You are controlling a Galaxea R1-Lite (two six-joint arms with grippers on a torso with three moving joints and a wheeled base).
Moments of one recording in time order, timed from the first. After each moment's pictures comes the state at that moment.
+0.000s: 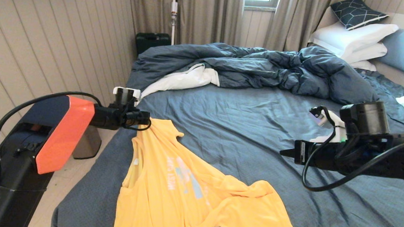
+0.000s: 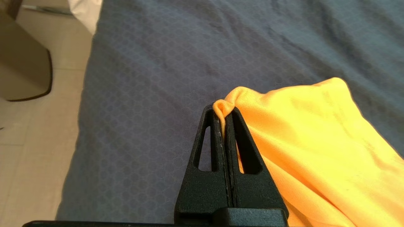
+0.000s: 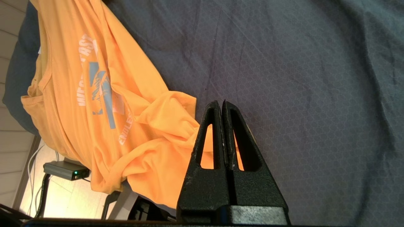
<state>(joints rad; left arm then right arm) -0.19 2.56 -1.93 -0.15 0.04 -0.09 0.18 1.63 -0.91 -0.14 0.27 0.23</state>
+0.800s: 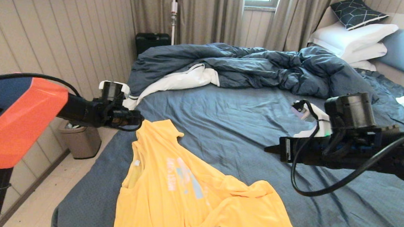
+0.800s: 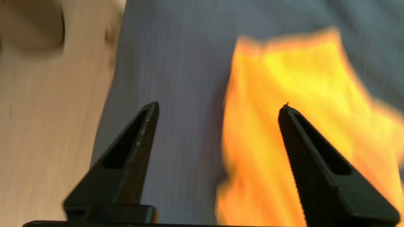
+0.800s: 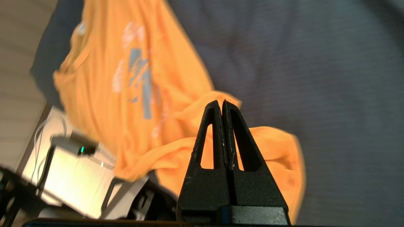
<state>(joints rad) -0.19 2.28 -1.55 -0.16 0.08 -0.17 0.31 1.65 -1.00 -0.07 0.27 0.21</state>
